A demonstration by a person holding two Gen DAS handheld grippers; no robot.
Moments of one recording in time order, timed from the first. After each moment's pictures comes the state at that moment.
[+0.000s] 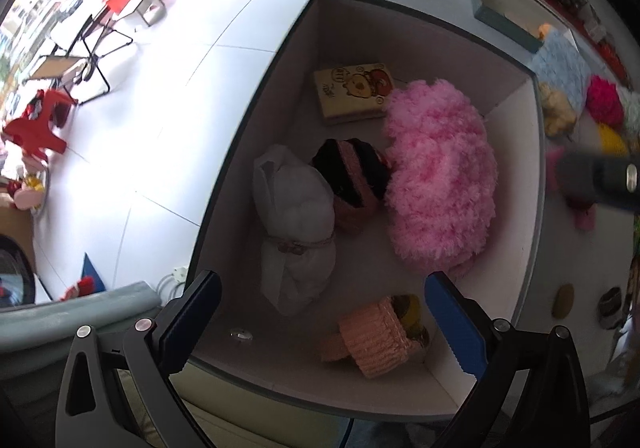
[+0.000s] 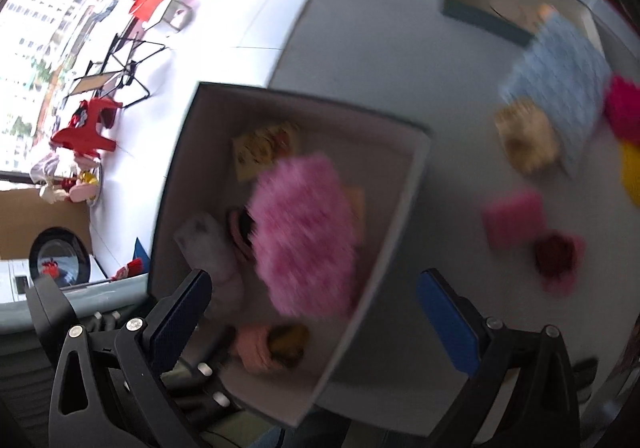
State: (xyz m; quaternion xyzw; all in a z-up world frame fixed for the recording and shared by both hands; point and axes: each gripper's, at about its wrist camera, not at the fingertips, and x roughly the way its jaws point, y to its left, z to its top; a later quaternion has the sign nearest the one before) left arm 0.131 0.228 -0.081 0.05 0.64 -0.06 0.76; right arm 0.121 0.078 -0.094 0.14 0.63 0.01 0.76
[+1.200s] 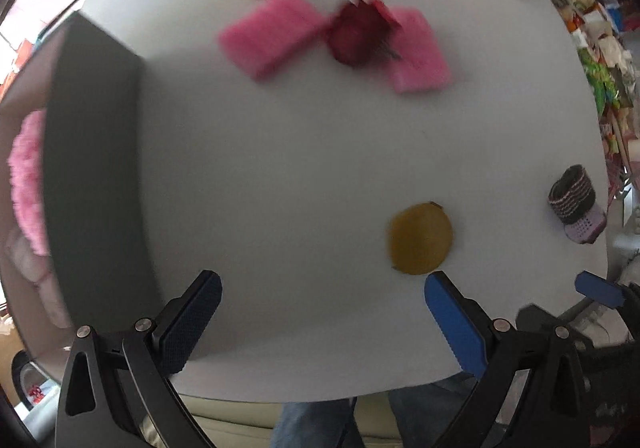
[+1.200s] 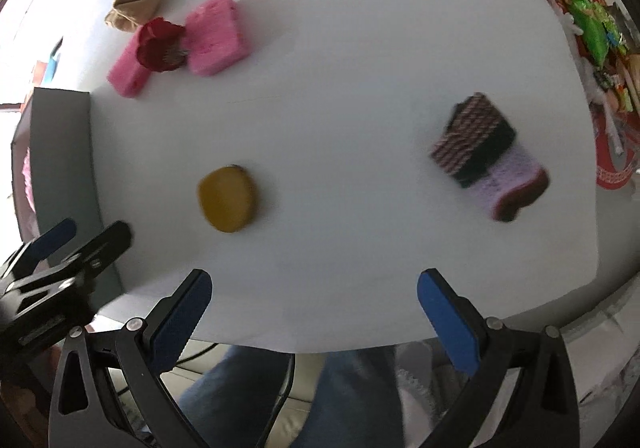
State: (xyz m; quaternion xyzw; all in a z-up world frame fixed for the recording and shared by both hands) left arm 0.044 -0.045 -0.134 0.19 0.70 -0.21 0.66; right arm -0.113 -0.107 -0.186 0.28 0.66 -0.18 0.68
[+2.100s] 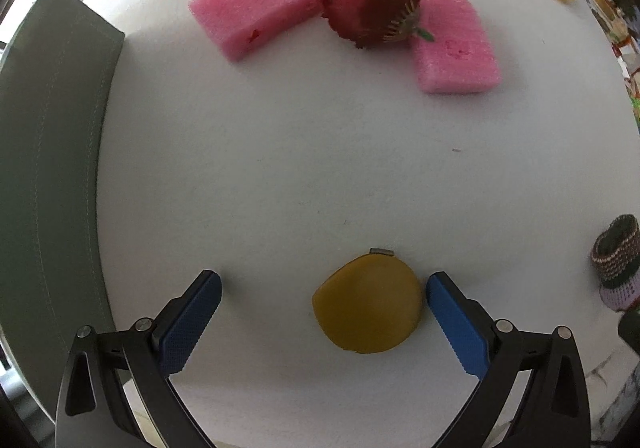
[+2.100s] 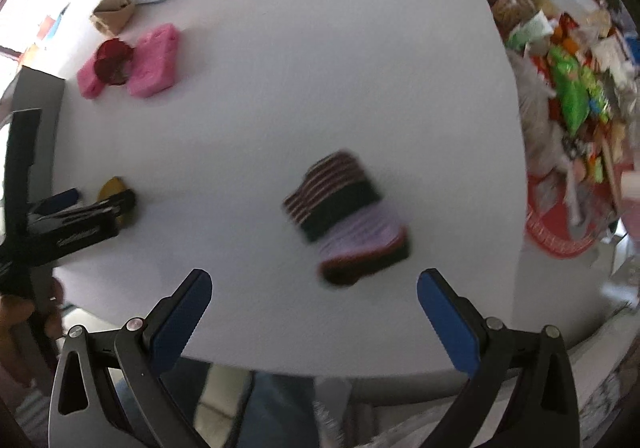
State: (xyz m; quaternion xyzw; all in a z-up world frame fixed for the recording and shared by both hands) left arm 0.046 -0.074 -0.181 0.16 0.68 -0.15 0.70; right arm -0.089 -0.120 -0.185 0.15 0.66 -0.18 0.71
